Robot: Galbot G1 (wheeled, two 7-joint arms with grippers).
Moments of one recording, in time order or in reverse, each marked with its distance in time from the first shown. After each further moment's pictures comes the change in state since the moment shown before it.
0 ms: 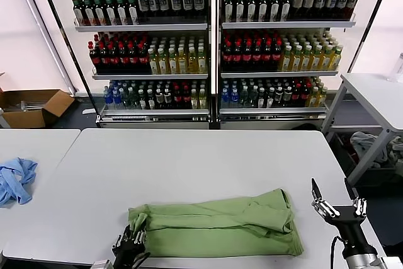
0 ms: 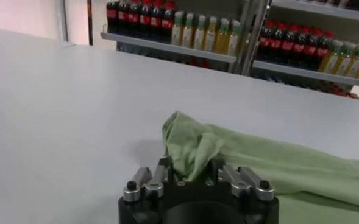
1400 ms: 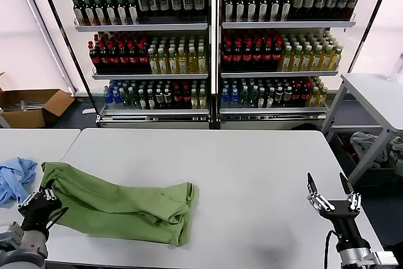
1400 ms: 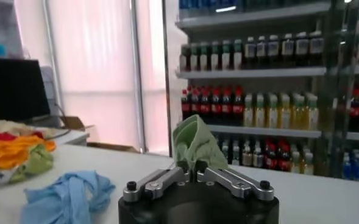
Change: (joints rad) left arm 0.039 0.117 -0.540 -0.216 -0.095 0.128 -0.005; right arm 0.059 0.018 -0.034 -0.012 -0.006 0.002 0.007
